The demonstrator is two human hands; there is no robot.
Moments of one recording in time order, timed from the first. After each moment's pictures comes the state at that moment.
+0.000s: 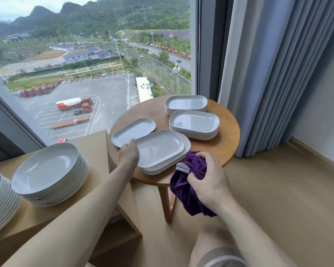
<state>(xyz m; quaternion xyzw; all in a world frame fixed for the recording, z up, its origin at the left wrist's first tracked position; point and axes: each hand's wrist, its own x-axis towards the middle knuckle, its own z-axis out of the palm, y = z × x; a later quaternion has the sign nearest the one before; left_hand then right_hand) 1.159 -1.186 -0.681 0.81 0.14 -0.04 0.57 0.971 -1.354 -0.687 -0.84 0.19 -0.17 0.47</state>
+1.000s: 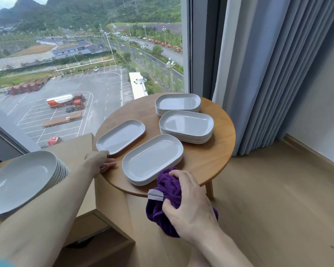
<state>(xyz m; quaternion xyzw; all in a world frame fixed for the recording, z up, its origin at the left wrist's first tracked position) 1.258 -1.135 -0.713 0.79 0.25 -0.13 0.54 0.968 -1.330 -0.687 -0.89 0.10 -0.13 0.42</state>
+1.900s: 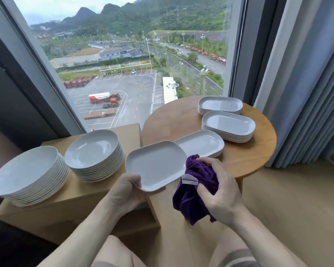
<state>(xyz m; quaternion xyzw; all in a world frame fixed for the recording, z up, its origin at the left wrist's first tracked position) 1.041 -1.059 -0.658 0.51 0.08 -0.26 0.82 0.955 -1.297 -0.674 -0.82 -0.03 -0.19 0.54</state>
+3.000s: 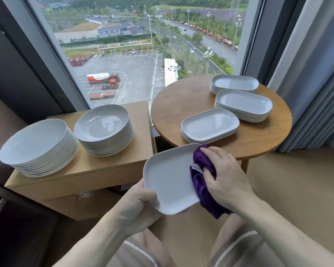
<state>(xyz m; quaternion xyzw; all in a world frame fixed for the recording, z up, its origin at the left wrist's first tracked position) 0.962 -1.025 -0.679 0.47 0.00 -0.37 0.80 0.949 -1.260 -0.698 -0.94 0.01 -0.11 0.31</state>
